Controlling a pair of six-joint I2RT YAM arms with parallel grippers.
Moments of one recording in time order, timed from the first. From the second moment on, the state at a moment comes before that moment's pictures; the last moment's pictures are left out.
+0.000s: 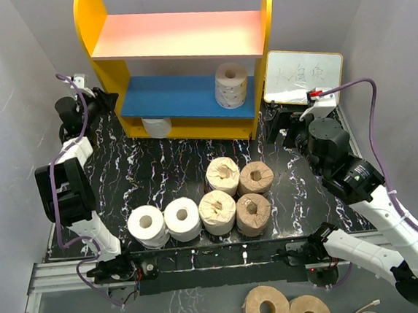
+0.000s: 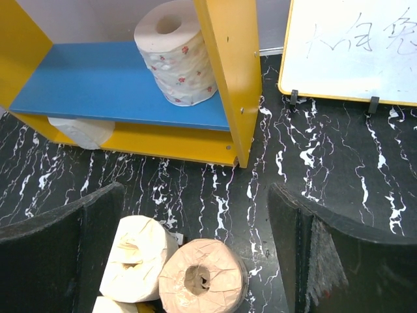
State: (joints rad) left arm 0.21 1.81 1.22 0.58 0.64 -0.19; right arm 0.61 0.81 1.09 -0.48 0.45 0.33
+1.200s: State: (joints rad) left arm 0.13 1.36 0.94 0.12 0.57 0.10; right arm 0.63 1.08 1.19 -0.69 -0.05 0.18
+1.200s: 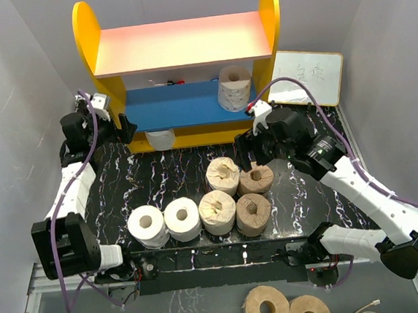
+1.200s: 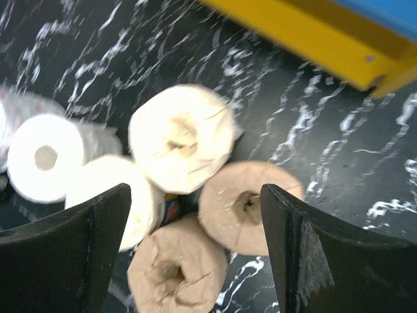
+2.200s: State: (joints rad) left arm 0.12 1.00 0.93 -0.81 0.40 0.42; right arm 1.01 1.41 1.31 -0.79 0.15 0.15
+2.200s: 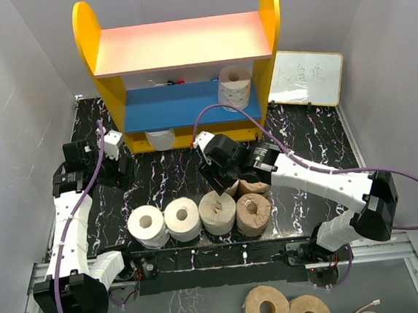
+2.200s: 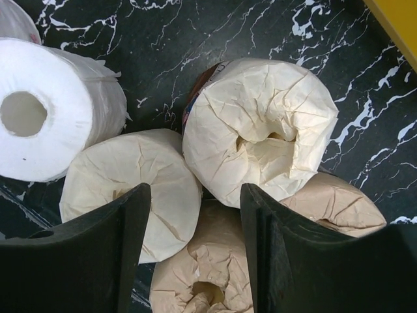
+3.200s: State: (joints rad) left arm 0.12 0.99 0.88 -0.75 0.35 0.39; right arm 1.09 1.71 1.47 -0.93 0.39 0.19
